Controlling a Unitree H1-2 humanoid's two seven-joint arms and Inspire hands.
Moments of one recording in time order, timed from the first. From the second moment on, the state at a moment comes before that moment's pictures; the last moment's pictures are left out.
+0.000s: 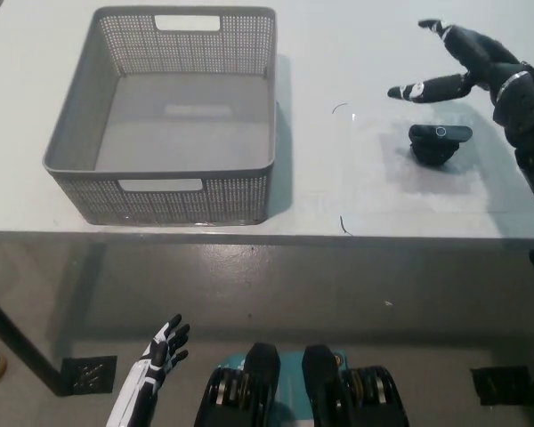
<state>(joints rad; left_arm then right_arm) 0.09 0.08 -0.05 0.10 0.02 -0.21 -0.10 -1.08 -0.40 0.41 0.83 -0.52 0.19 0.24</state>
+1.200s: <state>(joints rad) 0.09 0.09 -0.05 0.10 0.02 -0.22 -0.10 -1.10 -0.33 0.48 1.22 -0.53 0.10 0.21</state>
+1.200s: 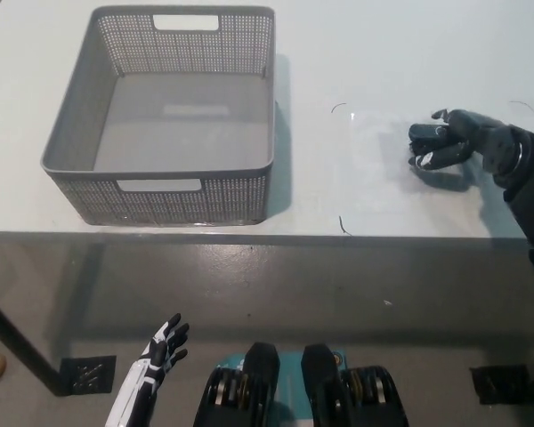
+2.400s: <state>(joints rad) 0.06 0.10 -0.05 0.11 0.02 -0.21 -0.10 -1.05 -0.27 0.31 1.35 -0.46 -0.21 -0.18</state>
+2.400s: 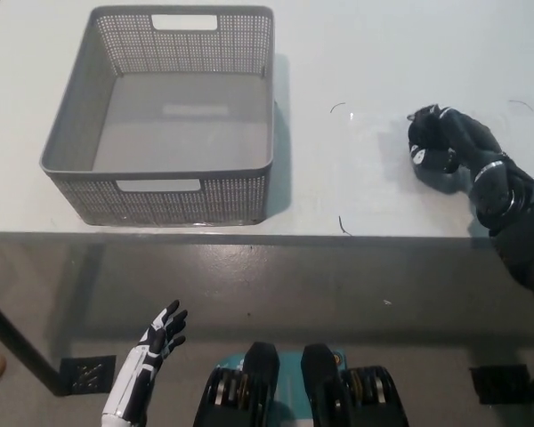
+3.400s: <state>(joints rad) 0.05 0.10 -0.05 0.11 0.02 -0.21 -0.10 -1.25 -0.19 0.17 0.73 -0.40 -0.17 -0.18</state>
